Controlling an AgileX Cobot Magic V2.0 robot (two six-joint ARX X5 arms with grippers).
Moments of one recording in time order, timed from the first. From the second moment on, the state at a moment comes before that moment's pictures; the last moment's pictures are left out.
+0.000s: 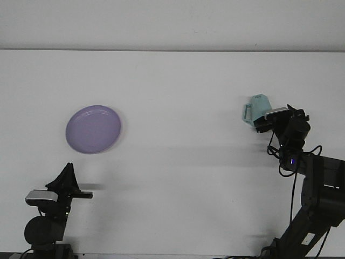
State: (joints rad) left arm 0.01 0.00 0.03 0.19 0.04 -0.09; right arm -0.24 1.91 0.87 0.79 -0.17 -0.40
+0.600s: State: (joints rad) left arm 0.01 0.00 0.03 0.19 0.04 -0.09; right arm -0.24 1.94 0.91 0.79 -0.29 -0.40
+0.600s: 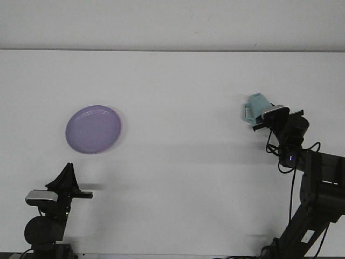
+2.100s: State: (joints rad) left arm 0.01 0.00 0.03 0.20 0.04 -0.12; right arm 0.59 1.50 1.32 -1.13 -0.10 -0.08
